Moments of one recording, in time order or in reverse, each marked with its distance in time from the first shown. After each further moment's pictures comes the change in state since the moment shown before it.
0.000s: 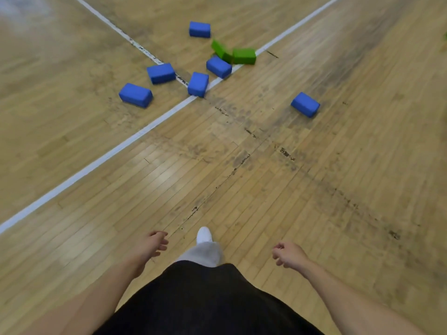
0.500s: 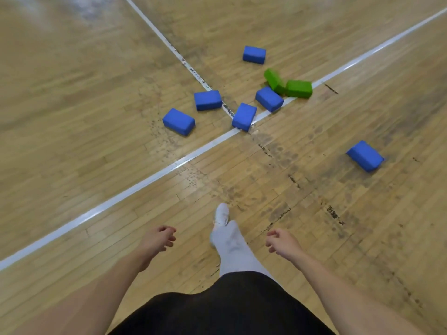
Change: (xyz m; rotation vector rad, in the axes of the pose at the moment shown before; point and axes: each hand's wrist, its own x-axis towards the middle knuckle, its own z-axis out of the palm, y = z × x) left_hand 0.204 0.223 -0.163 -0.061 0.127 -0.030; right_hand 0.185 -0.372 -0.099 0.034 -0.019 -0.161
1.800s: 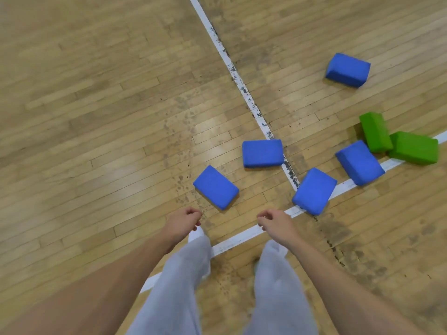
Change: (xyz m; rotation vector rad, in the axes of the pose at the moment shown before) left_hand 0.640 0.489 -0.266 -0.059 -0.024 -0.110; right_hand 0.571 -0.710 -0.049 -0.191 -0.204 -0.177
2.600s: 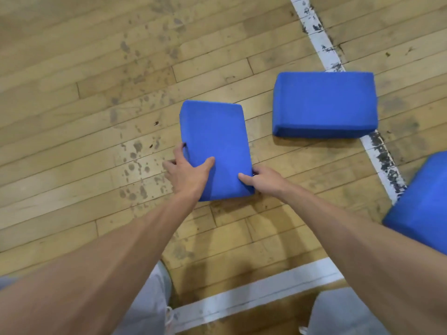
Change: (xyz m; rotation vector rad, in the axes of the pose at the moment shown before) left_hand 0.506 -0.136 0.198 -0.172 0.596 0.066; right_hand 0.544 0.168 0.169 -0.148 -0.180 -0.172
